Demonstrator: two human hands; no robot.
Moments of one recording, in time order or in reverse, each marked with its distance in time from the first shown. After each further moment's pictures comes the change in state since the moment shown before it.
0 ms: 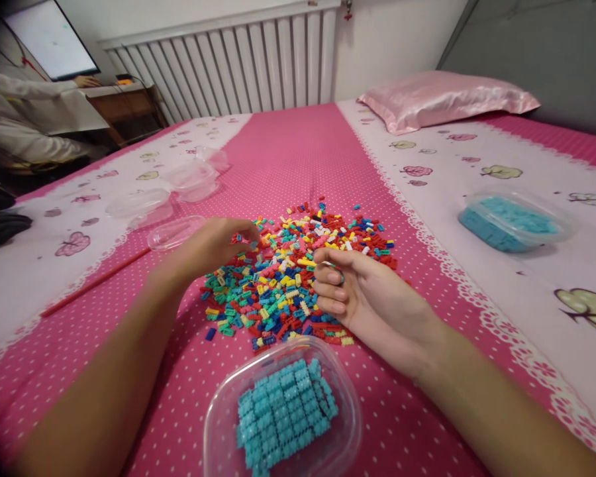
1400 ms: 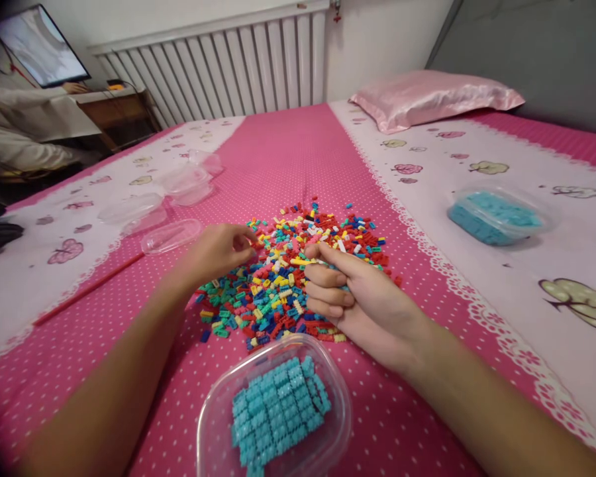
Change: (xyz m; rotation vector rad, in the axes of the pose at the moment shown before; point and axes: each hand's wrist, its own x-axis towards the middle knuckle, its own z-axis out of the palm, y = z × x) left_hand 0.003 0.022 0.015 0.007 0.025 -0.188; right_hand -0.006 0.000 -0.002 0.058 -0.167 -0.029
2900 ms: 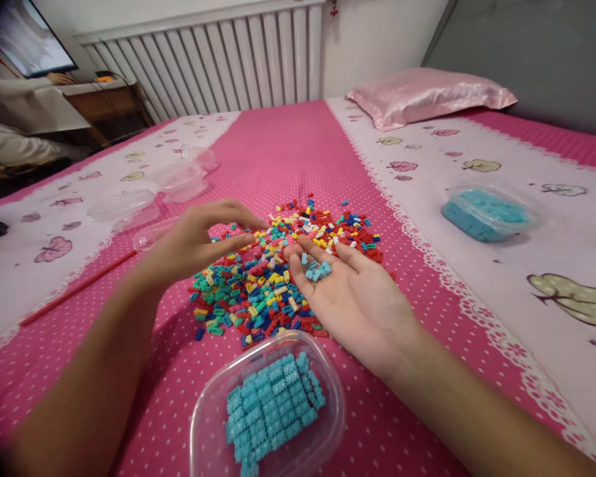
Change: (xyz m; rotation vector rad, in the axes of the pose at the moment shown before) left_hand -0.011 0.012 -0.032 -0.305 0.075 0.459; right_hand 0.005 0.004 0.022 0.288 0.373 -0.127
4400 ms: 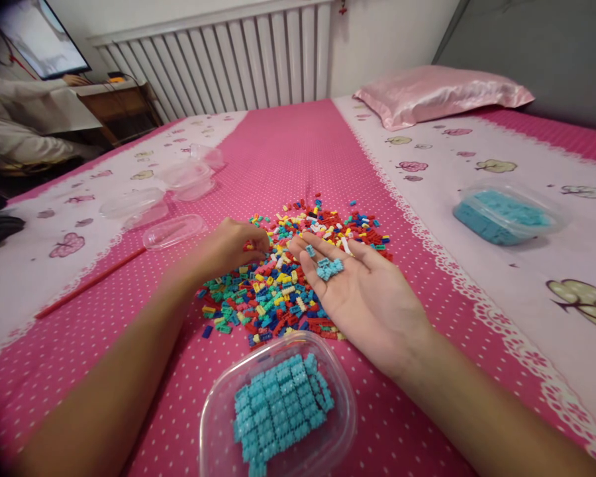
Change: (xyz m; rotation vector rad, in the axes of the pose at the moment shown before) left_hand 0.004 -0.038 0.029 0.271 -0.242 -0.166; right_hand 0.000 0.003 0.000 -0.120 -0.017 -0.124
